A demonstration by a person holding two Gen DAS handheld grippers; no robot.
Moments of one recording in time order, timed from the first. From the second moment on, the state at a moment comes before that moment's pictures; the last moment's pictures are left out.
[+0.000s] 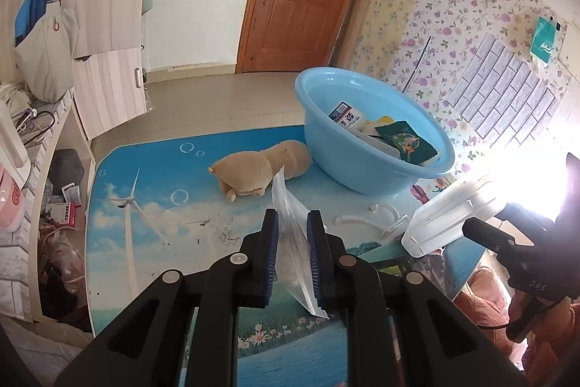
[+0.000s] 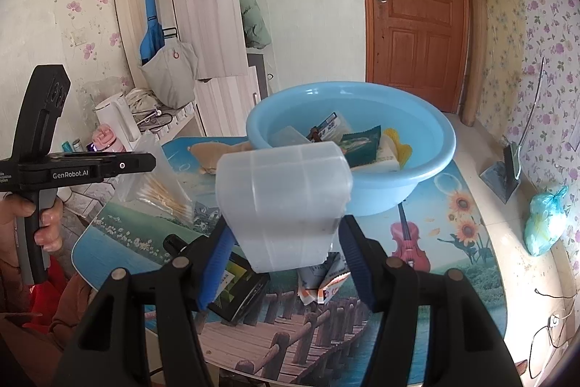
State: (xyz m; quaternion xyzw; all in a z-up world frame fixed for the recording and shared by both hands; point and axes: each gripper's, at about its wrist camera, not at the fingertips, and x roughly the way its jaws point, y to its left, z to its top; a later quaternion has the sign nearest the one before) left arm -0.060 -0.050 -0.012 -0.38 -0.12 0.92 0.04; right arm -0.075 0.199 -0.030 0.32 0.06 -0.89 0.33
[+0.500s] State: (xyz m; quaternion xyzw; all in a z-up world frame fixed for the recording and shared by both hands) left arm -0.075 -0.037 0.032 -0.35 -0.10 0.93 0.05; right arm -0.069 0.189 0.009 0.27 0.05 -0.88 0.38
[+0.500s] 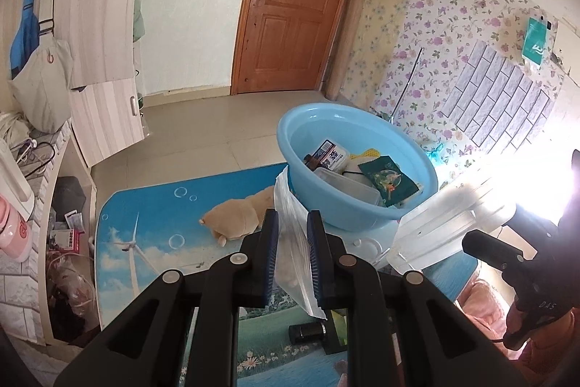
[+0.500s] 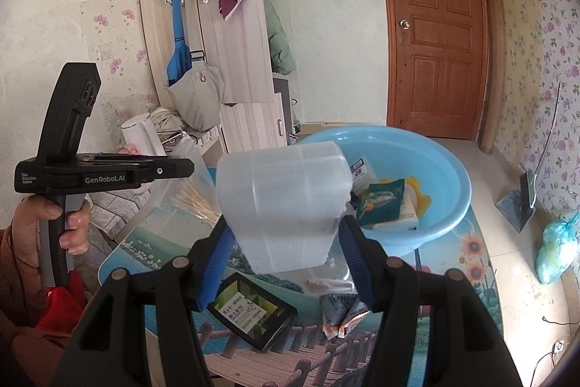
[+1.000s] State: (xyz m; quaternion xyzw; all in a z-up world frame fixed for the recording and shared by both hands) left arm -0.148 0.022 0.059 -0.33 -0.07 0.93 0.11; right arm -0.125 0.210 0.038 0.25 0.02 -0.90 0.35
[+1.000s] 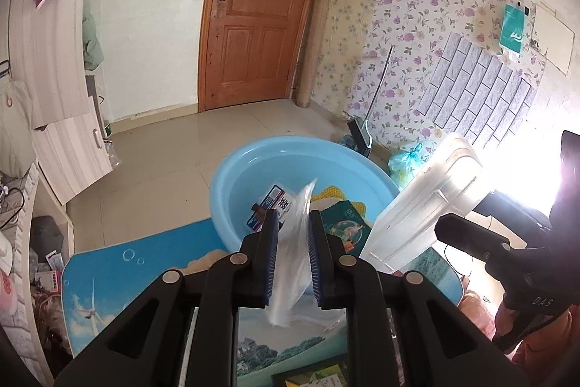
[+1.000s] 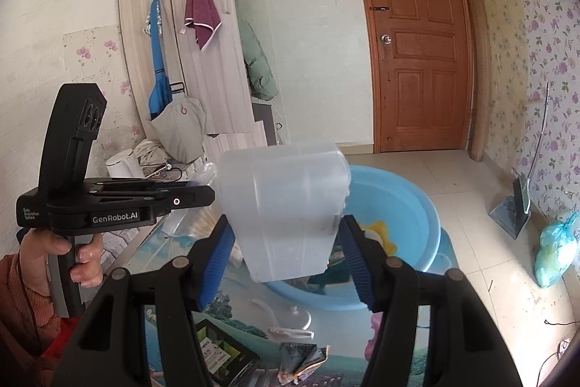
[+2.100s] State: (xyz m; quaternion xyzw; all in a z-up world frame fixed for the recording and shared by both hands) left arm -0.154 0.031 0.016 -0.36 -0.05 0.93 0.10; right arm -0.156 0.184 0.006 0.30 0.06 -0.90 0.30
